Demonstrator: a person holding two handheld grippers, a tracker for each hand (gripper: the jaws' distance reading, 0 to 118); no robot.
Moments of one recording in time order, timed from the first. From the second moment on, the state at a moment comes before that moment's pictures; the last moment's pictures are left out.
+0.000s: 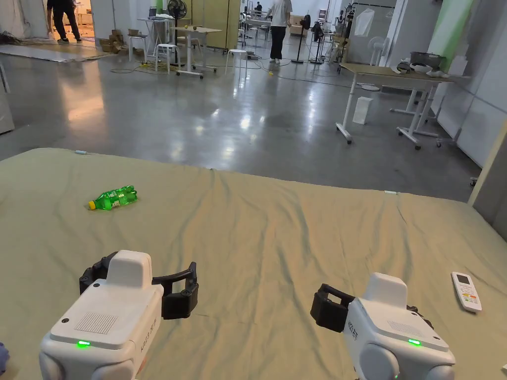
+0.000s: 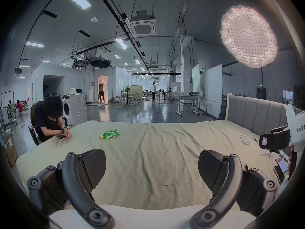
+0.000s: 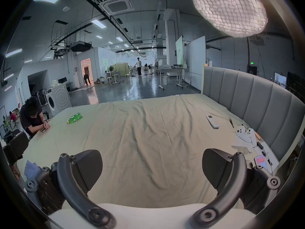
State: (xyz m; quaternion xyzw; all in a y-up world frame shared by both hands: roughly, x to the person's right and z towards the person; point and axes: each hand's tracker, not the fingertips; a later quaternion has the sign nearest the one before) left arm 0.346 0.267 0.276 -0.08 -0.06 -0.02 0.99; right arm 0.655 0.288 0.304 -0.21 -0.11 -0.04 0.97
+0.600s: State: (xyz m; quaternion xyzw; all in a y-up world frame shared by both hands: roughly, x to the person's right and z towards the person) left arm 0.343 0.268 0.275 -0.04 -0.05 -0.01 1.00; right arm 0.665 0.278 0.300 -0.13 -0.11 -0.02 0.99
